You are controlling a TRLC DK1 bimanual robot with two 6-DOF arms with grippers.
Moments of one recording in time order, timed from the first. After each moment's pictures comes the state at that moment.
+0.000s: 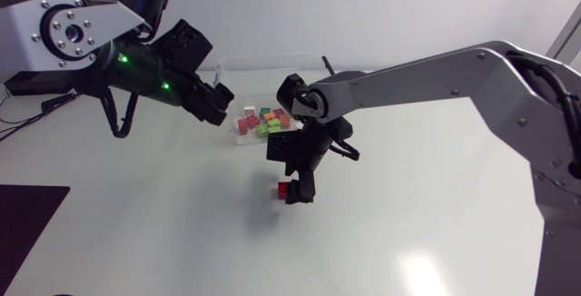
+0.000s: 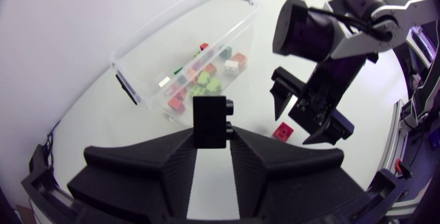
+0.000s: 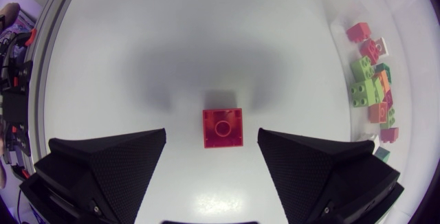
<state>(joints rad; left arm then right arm) -0.37 1.52 1.27 -0.58 0.11 0.37 0.62 2.14 1.52 -0.77 -0.25 -0.91</state>
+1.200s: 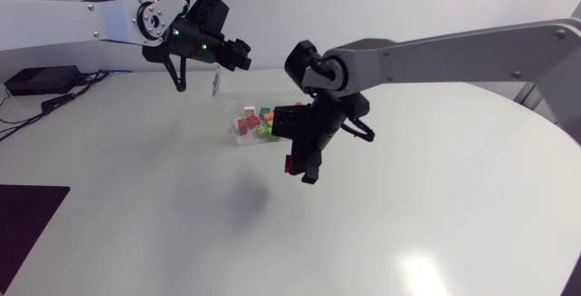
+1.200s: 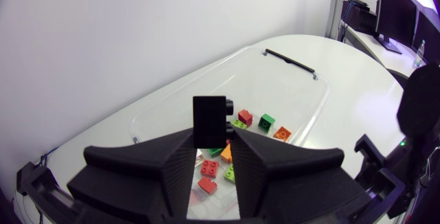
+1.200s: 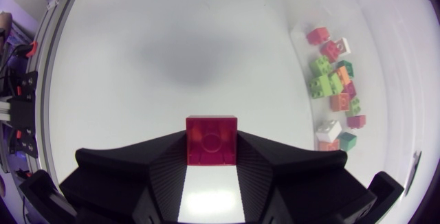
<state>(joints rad) -0.28 1.95 1.64 -0.28 0.20 0.28 0.60 2.00 1.54 -0.81 -0.21 -0.87</state>
